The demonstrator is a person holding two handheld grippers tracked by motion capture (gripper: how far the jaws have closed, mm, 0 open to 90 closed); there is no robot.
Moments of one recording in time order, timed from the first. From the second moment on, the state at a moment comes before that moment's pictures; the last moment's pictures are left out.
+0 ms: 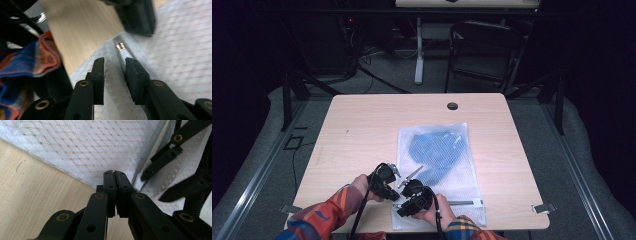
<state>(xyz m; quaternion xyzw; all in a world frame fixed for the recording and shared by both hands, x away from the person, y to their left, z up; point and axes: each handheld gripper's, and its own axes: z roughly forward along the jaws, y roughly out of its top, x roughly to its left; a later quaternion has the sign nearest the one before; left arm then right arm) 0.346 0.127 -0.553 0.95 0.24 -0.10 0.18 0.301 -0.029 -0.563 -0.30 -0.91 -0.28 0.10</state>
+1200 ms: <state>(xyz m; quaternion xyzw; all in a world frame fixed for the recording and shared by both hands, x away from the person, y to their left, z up) 0.347 0.128 -0.552 0.95 0.23 -0.11 0.17 0.297 -0.026 -0.557 -0.31 -0.92 -0.23 0.06</state>
